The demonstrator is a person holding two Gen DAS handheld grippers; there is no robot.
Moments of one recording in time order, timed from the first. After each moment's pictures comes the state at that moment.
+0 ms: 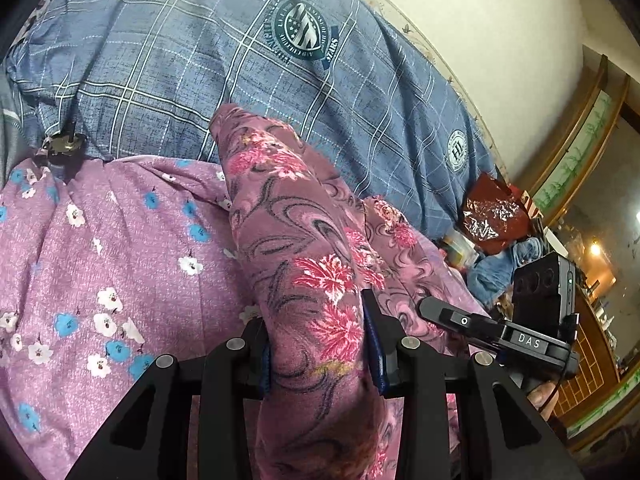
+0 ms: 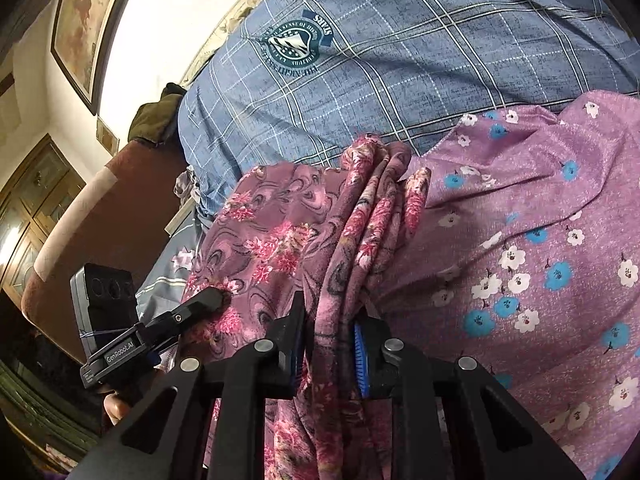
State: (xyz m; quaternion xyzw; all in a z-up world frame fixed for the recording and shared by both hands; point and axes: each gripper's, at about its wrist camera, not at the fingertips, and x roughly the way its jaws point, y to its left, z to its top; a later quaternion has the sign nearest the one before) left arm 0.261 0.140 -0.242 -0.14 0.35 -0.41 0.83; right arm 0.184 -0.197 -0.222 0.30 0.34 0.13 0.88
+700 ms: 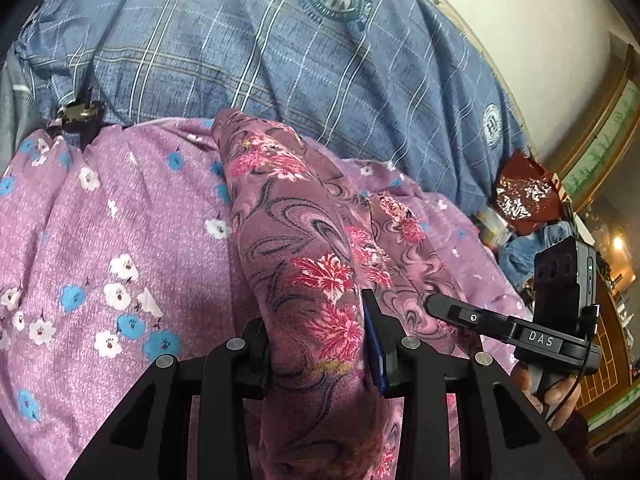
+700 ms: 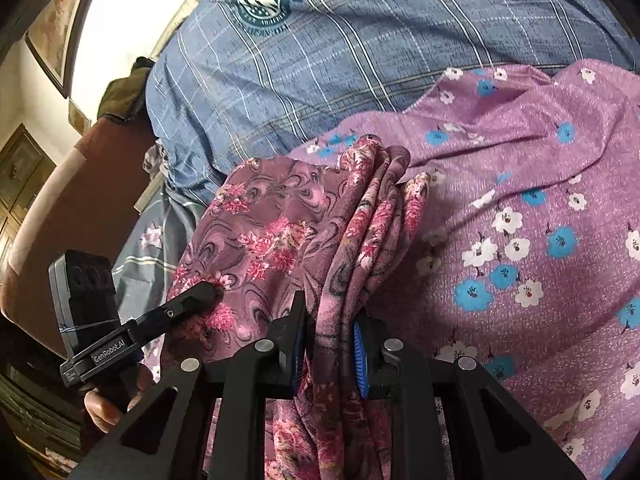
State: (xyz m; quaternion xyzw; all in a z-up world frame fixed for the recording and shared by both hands) left arm 0.276 0.113 -0.254 -0.12 0.41 -0.36 0.83; right arm 0.199 -0.187 -0.252 0.28 0.40 0.10 0.86
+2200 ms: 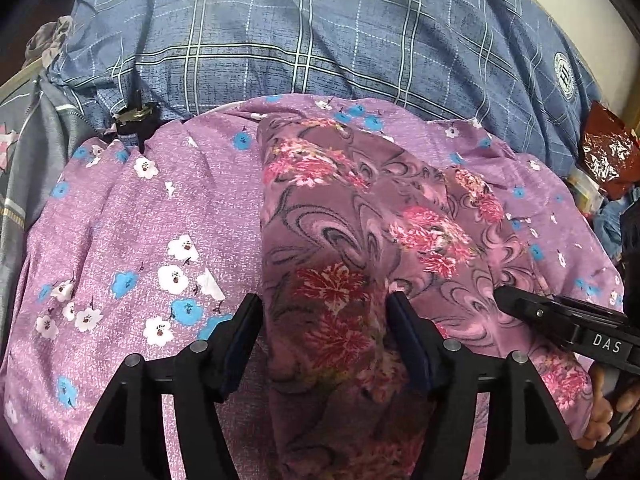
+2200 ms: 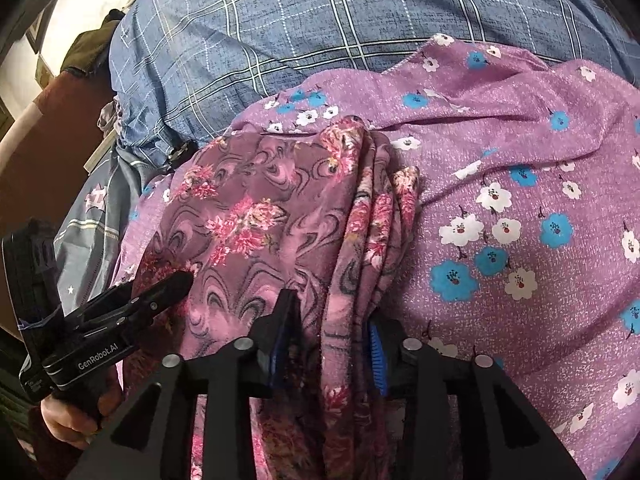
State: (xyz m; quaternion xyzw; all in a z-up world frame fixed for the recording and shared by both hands) left arm 0.263 0.073 -0.265 0.00 0.42 -0.22 0.88; right arm 0.218 -0.173 -0.279 0.21 0.46 0.05 0.86
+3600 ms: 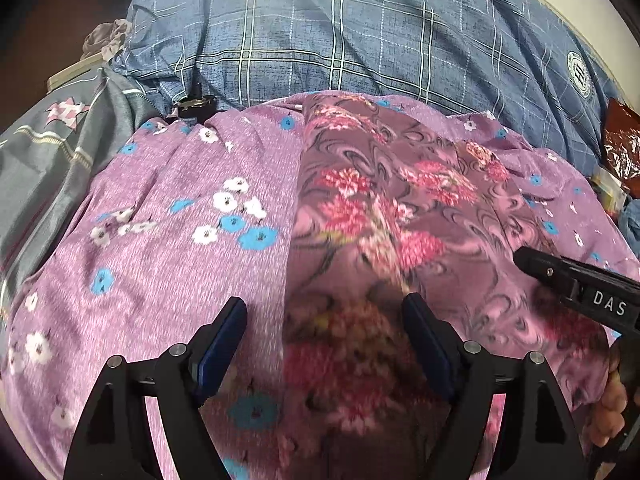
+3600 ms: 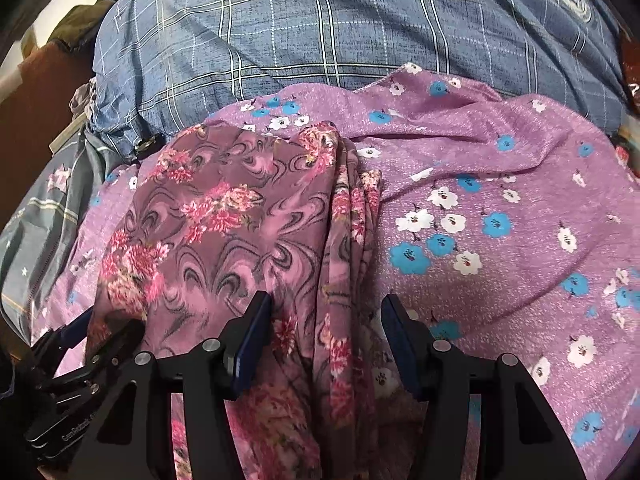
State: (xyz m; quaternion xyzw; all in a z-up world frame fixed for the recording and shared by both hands) left arm 0.179 0.092 -0.270 0.02 0.39 -0.15 0.91; right arm 0.183 -0.147 -0.267 0.12 0.44 -0.05 0.89
